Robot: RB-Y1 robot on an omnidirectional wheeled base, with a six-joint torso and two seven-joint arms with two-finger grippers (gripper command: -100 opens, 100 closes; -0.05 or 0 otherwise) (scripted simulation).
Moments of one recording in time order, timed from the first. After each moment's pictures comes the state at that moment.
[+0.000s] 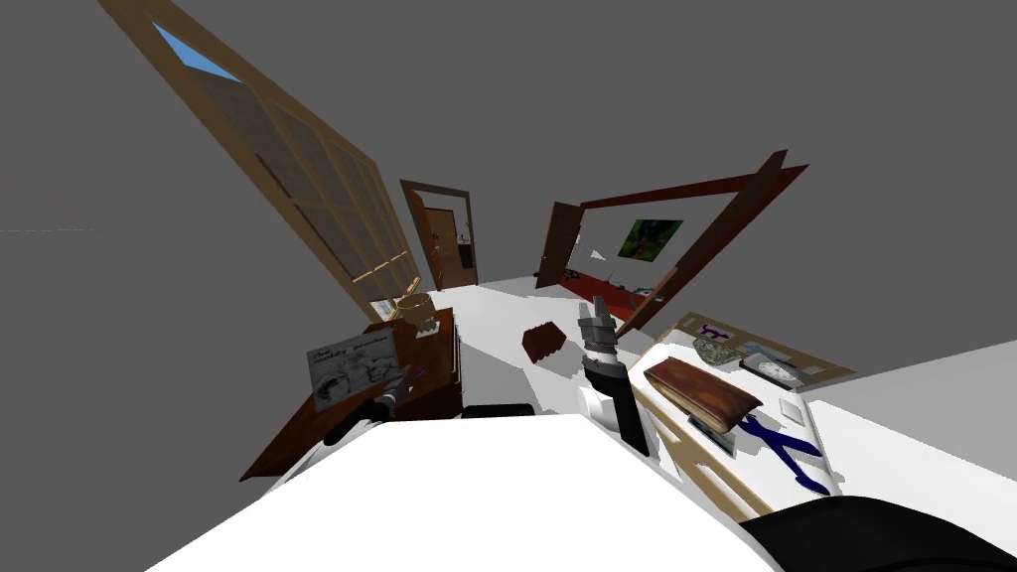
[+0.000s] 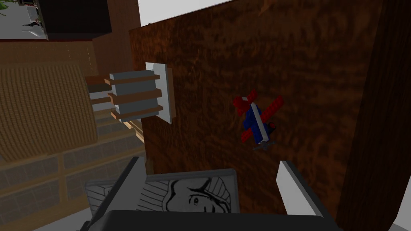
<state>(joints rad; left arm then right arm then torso) 0.40 0.45 0.01 -1.38 0.50 0.12 0.05 0.54 -0.04 -0.07 -2.27 0.06 -0.49 -0.03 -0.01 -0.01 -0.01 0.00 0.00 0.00</state>
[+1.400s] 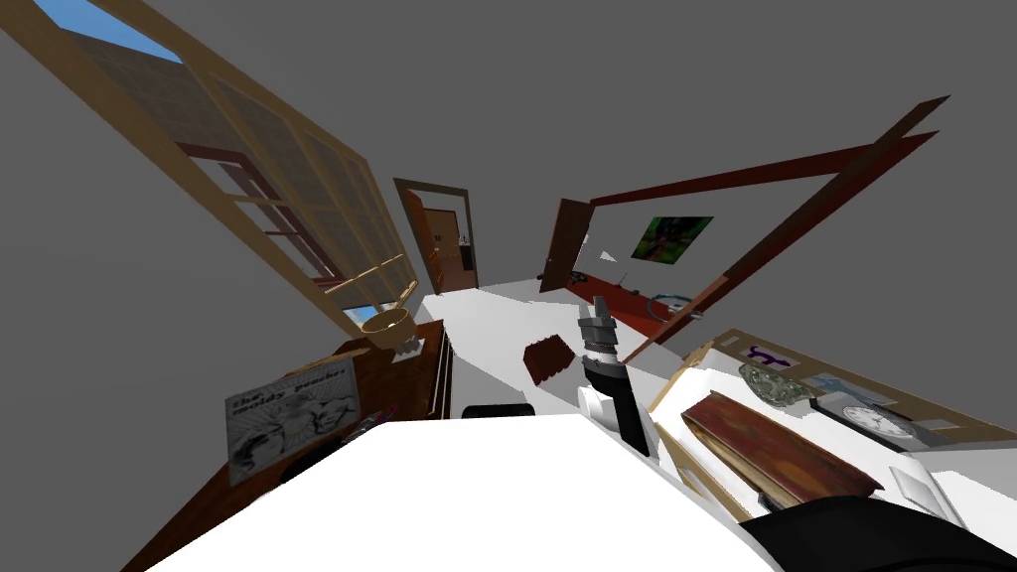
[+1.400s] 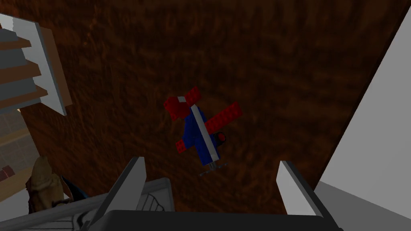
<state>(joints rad) 0.40 0.54 -0.02 -1.09 0.66 0.29 0.04 0.54 -0.04 -0.07 -2.27 0.06 -0.49 -0.03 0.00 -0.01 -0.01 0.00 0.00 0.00</state>
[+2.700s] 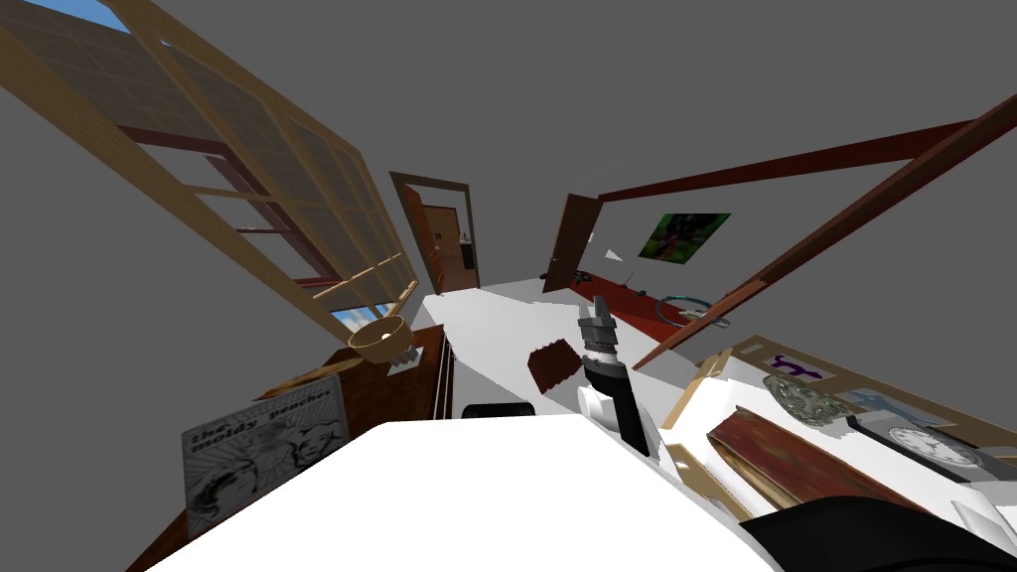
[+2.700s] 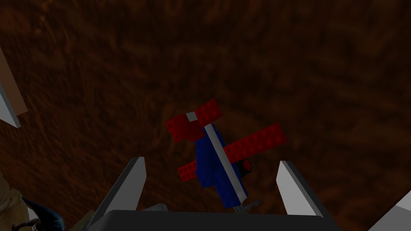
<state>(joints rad) 0.33 0.50 -0.05 -0.89 0.66 0.27 0.03 0.53 -0.04 -0.07 -2.27 0.06 -0.49 -0.03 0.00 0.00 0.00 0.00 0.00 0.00</state>
